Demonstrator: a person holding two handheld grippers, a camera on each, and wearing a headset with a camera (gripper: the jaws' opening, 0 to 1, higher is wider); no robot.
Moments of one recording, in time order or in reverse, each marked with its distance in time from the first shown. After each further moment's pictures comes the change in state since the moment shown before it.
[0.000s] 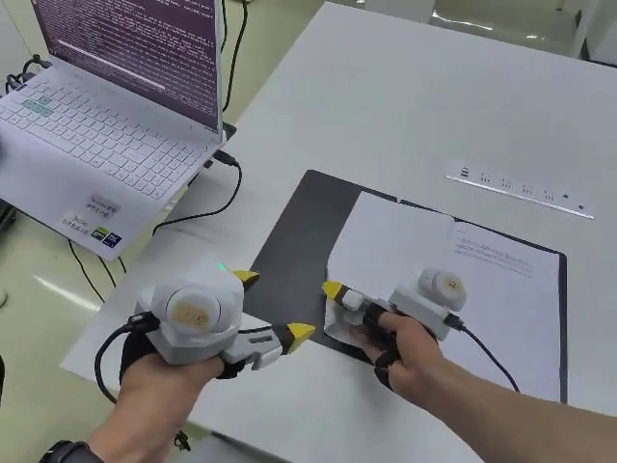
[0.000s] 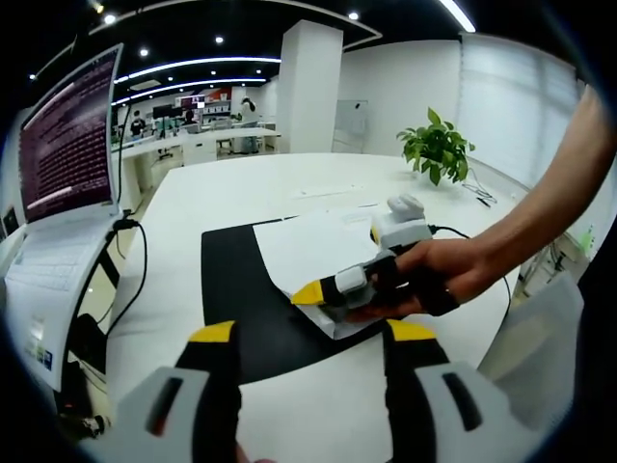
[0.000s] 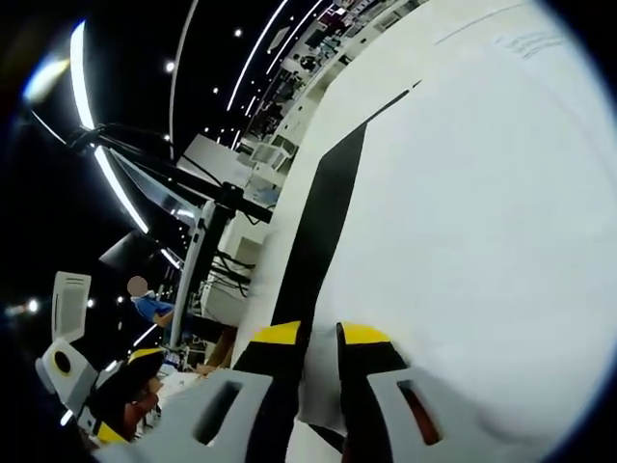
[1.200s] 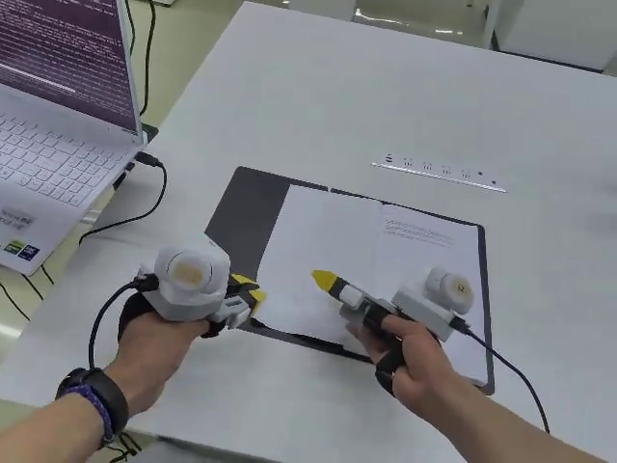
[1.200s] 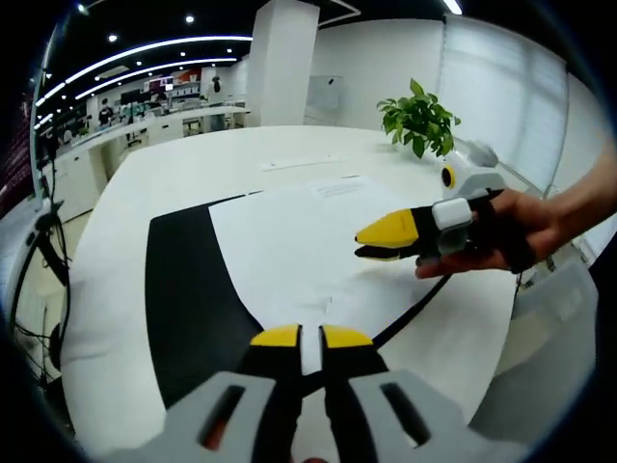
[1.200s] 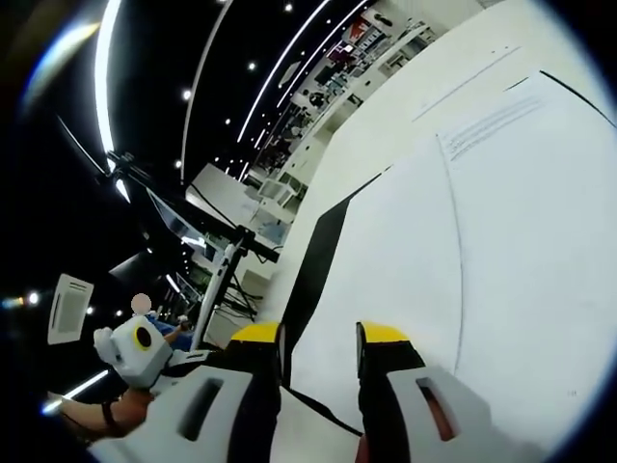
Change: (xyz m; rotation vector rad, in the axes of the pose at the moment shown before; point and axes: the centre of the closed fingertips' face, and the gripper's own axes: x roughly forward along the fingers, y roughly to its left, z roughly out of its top) left arm 0.088 -0.018 -0.022 0.031 0.124 -0.128; right arm -0.105 -0.011 0.037 -0.040 -0.172 0.008
